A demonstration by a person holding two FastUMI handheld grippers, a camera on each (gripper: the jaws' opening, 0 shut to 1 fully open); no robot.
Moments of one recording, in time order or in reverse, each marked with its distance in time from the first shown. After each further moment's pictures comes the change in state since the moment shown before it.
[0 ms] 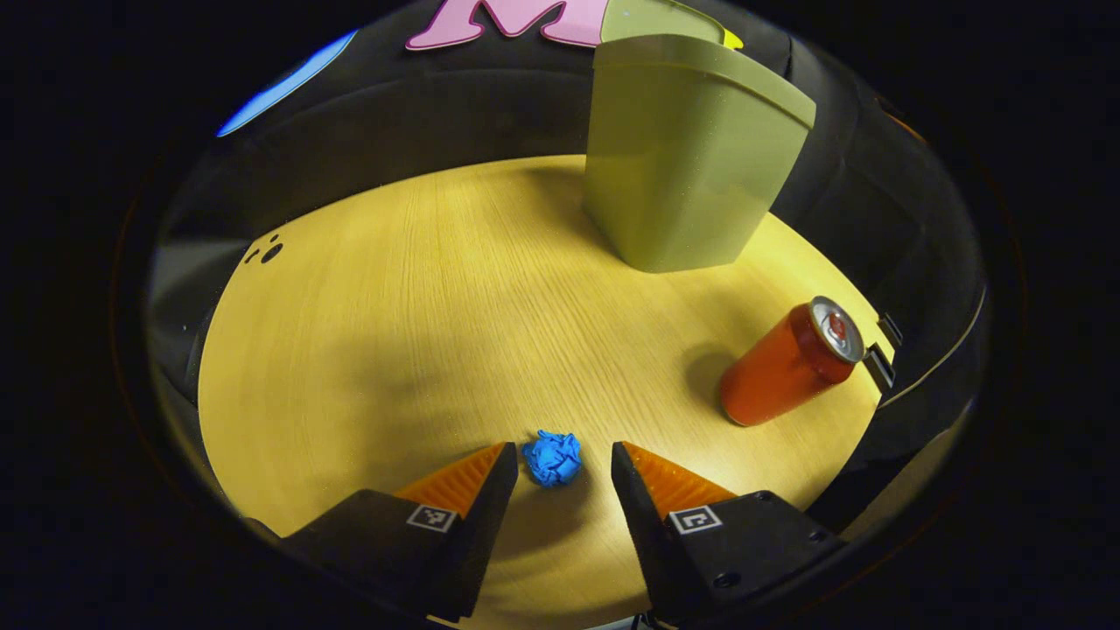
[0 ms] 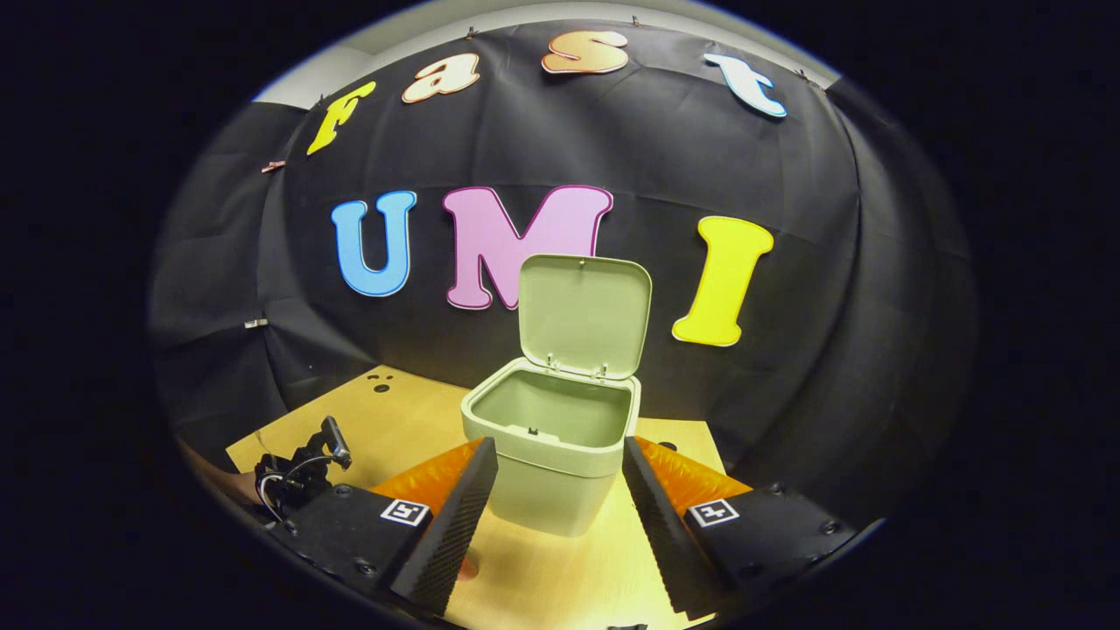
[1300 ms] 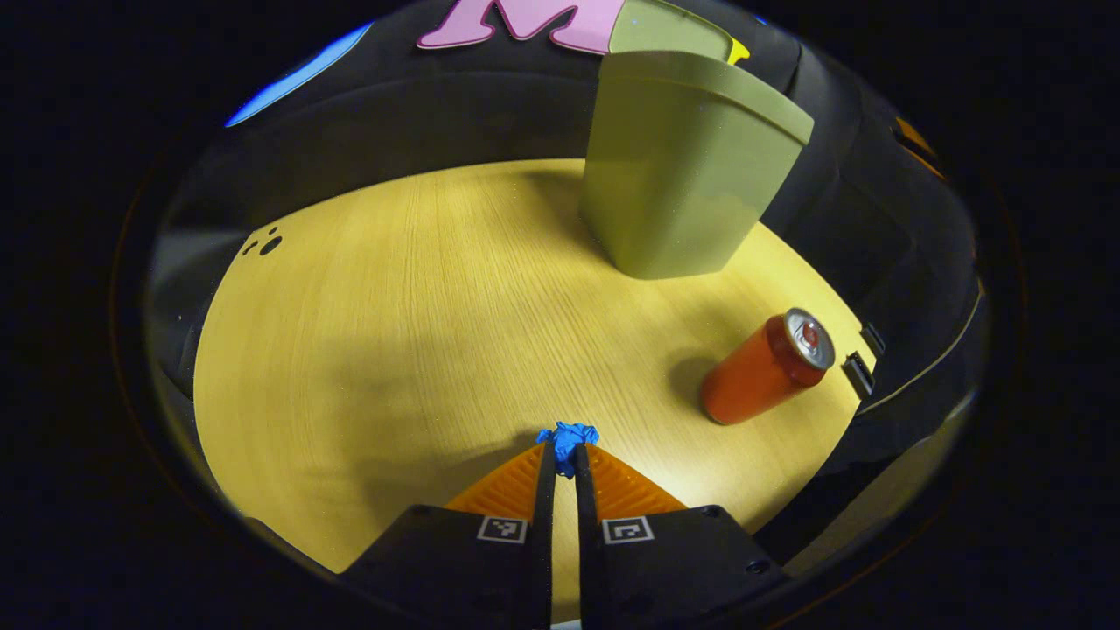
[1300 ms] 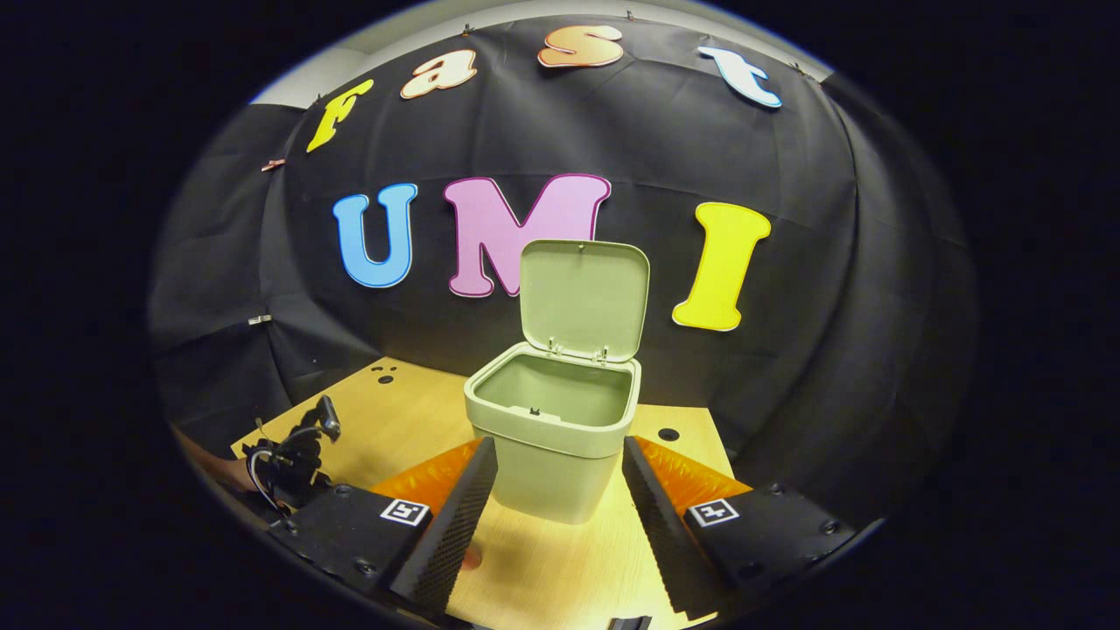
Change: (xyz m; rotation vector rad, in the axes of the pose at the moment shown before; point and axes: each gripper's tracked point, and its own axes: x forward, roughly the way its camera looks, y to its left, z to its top) left arm -0.031 0.003 0.014 -0.037 -0.039 -0.057; right arm -0.007 0.004 -0.015 0.016 0.026 0.017
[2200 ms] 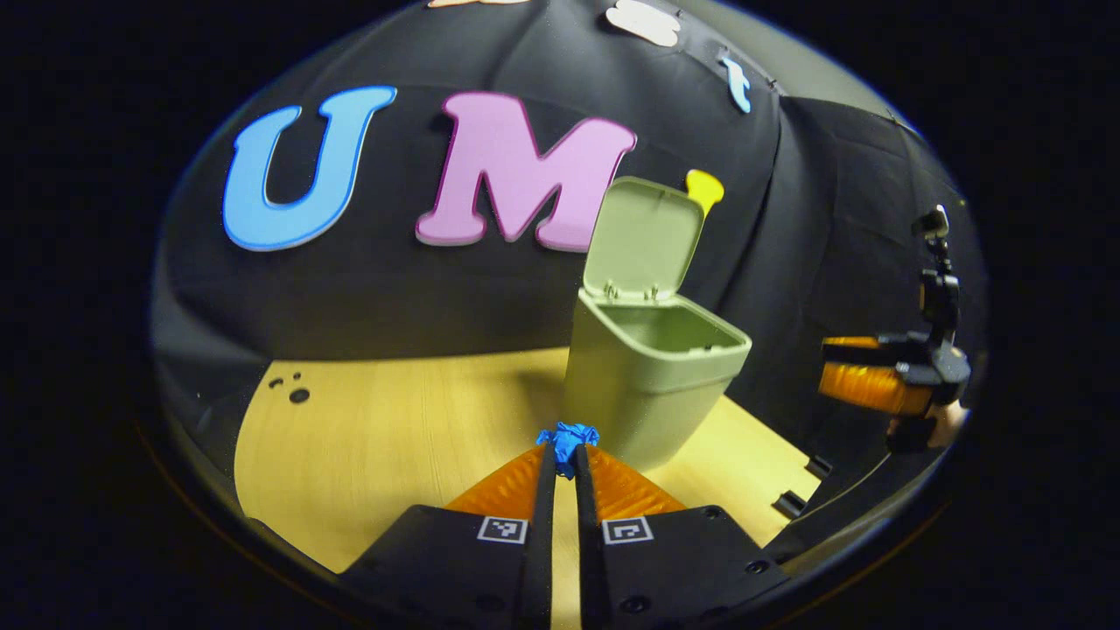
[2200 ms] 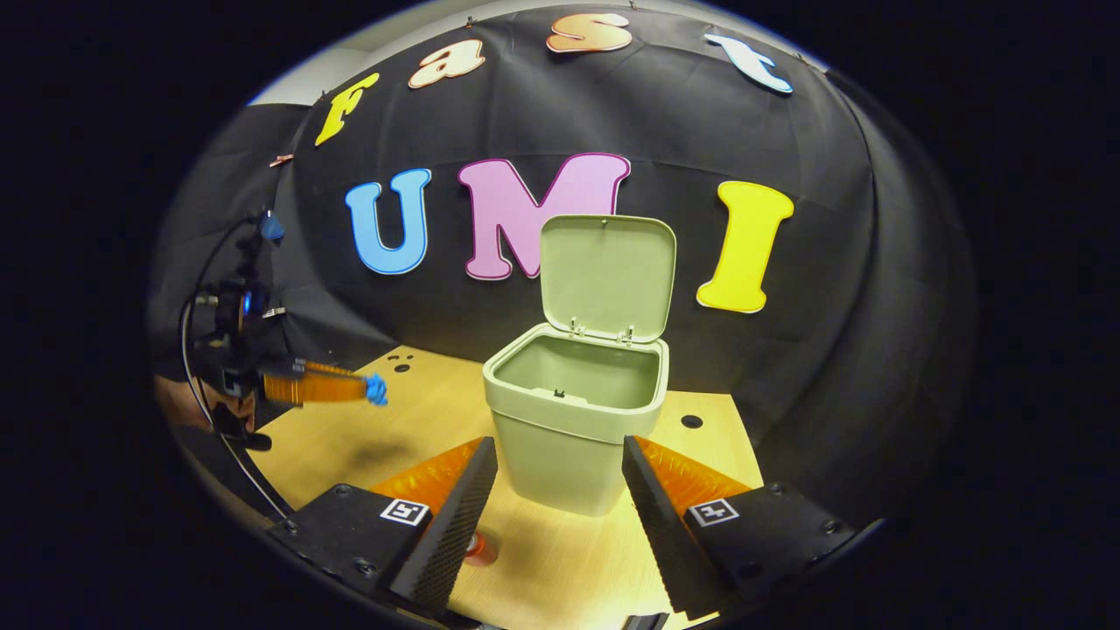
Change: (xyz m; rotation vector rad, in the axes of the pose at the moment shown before) left arm -0.135 -0.035 0.214 0.022 -0.559 -0.023; right arm 0.015 0.023 -0.025 0.011 0.052 0.066
